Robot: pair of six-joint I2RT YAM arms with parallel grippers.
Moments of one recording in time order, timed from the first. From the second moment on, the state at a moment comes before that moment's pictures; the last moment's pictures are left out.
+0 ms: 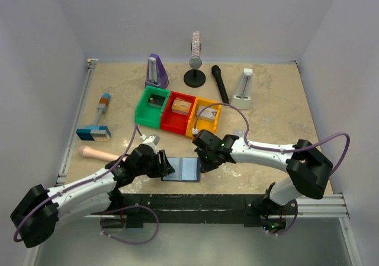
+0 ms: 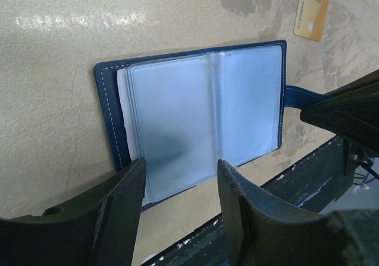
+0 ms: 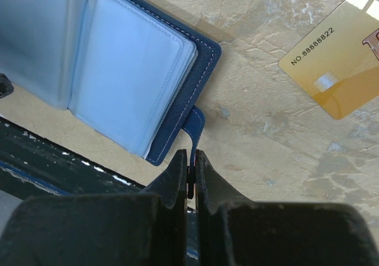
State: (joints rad) left arm -0.80 0.87 0.26 -0.15 0.06 -0.87; right arm 1.00 1.50 0.87 -0.56 0.01 0.64
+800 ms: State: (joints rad) left arm -0.81 1.03 0.31 0.02 0.21 -0.83; right arm 1.00 1.52 0.88 -0.55 -0.03 0.64
